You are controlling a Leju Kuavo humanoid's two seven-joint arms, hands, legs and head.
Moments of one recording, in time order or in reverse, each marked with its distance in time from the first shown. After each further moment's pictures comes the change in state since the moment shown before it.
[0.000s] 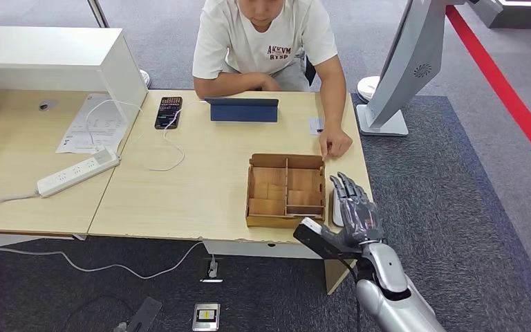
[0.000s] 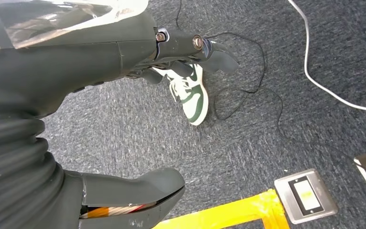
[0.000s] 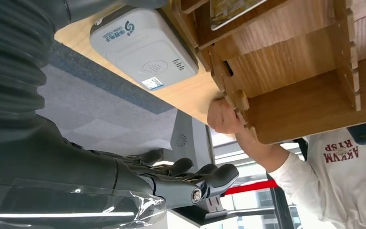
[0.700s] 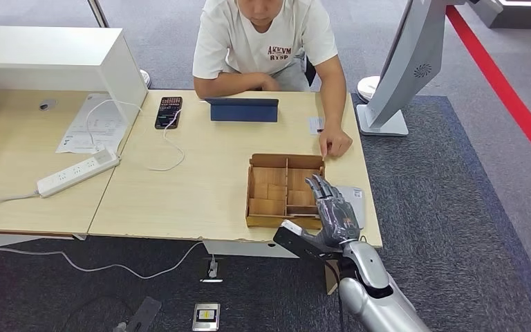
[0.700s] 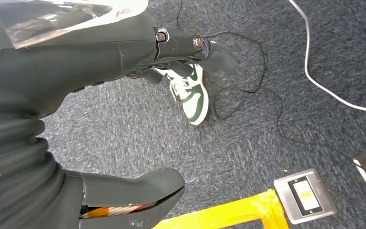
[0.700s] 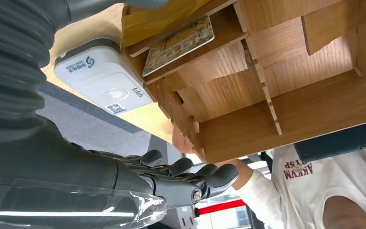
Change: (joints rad) left arm -0.001 0.002 -0.007 -0.001 0.009 -0.001 0.000; right arm -0.019 0.070 0.041 0.017 -0.050 0.047 -0.041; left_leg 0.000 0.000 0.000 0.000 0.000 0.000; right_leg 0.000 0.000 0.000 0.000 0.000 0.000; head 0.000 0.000
